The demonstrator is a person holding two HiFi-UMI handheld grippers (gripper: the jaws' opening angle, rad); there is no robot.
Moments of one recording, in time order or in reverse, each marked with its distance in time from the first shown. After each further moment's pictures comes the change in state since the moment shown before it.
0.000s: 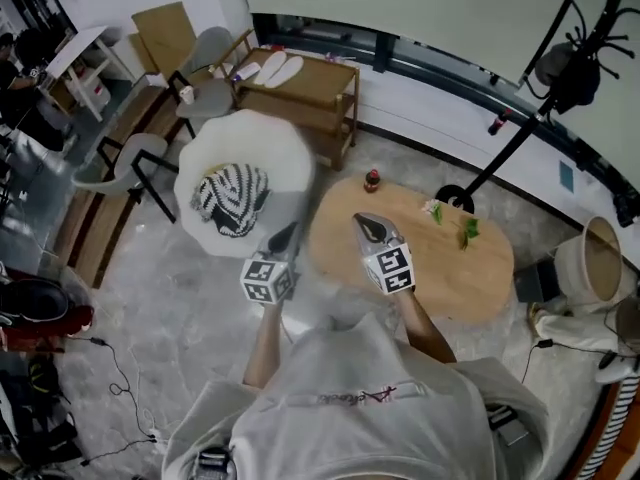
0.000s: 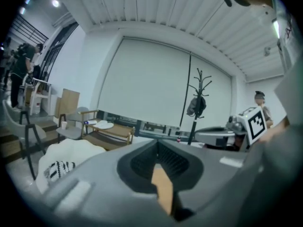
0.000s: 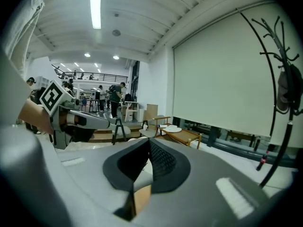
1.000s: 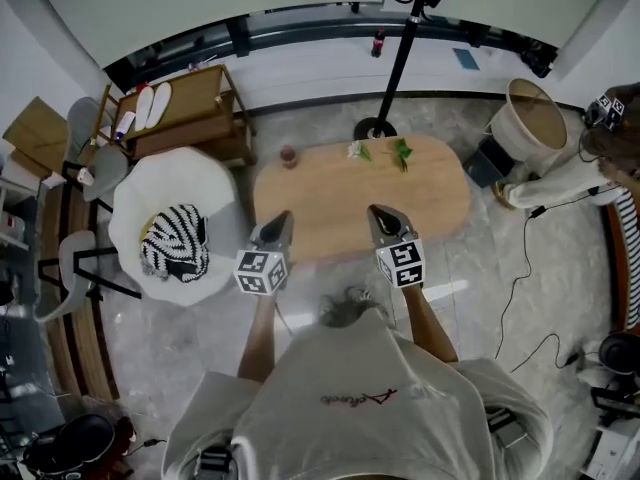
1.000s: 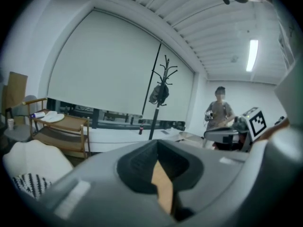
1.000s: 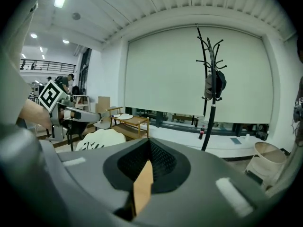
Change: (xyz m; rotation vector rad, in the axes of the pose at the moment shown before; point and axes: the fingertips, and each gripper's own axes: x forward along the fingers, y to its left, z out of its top) left arm 0.078 -0.108 -0.027 0.100 0.153 -0.504; right arm -0.167 -0.057 -0.072 0.217 0.105 -0.612
